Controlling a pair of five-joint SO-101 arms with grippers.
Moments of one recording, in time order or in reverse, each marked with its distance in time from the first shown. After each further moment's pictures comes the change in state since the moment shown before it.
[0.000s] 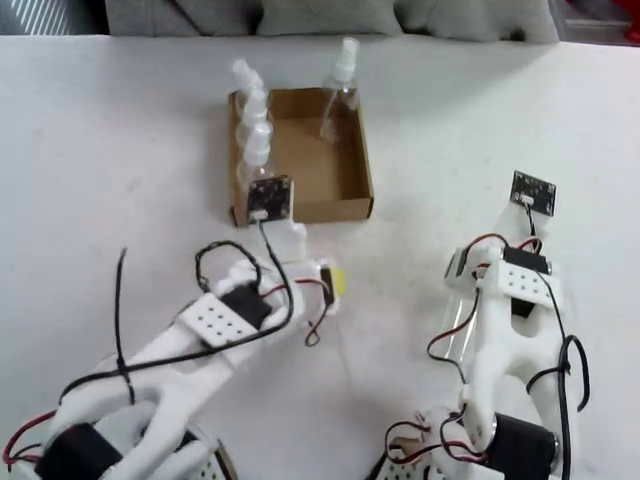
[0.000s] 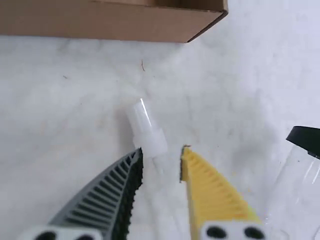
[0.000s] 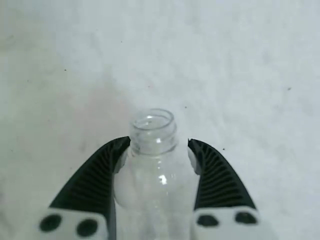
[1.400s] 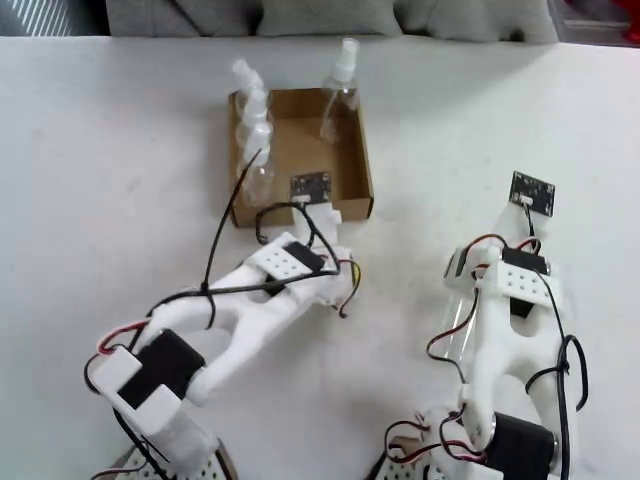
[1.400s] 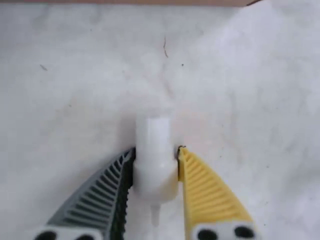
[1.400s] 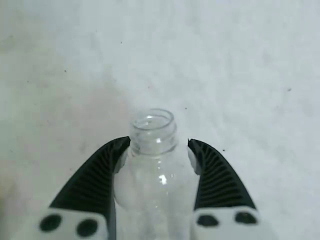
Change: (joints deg) left arm 0.2 35.4 -24.9 9.0 1.1; right arm 0.0 0.0 0.3 -0.5 0.0
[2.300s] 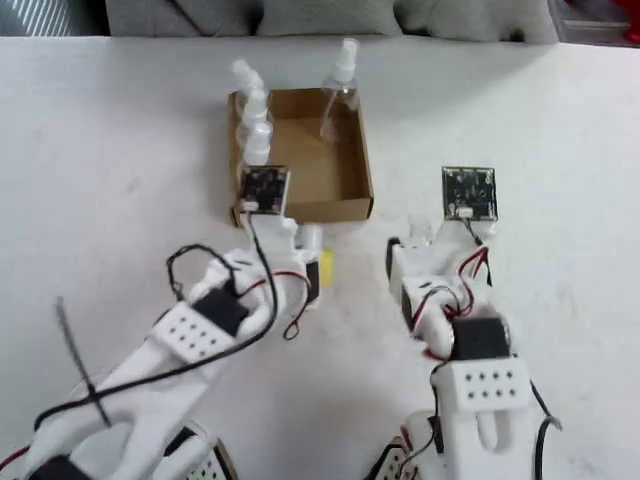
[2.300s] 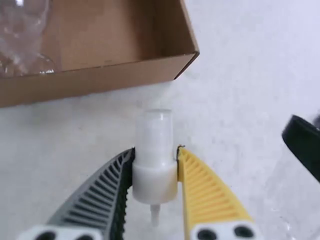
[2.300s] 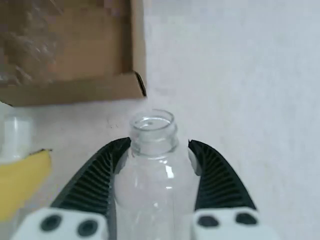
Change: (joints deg) left arm -4.1 -46.2 27.8 -9.7 -14.3; right arm -21.4 -41.0 12.3 -0.7 0.1
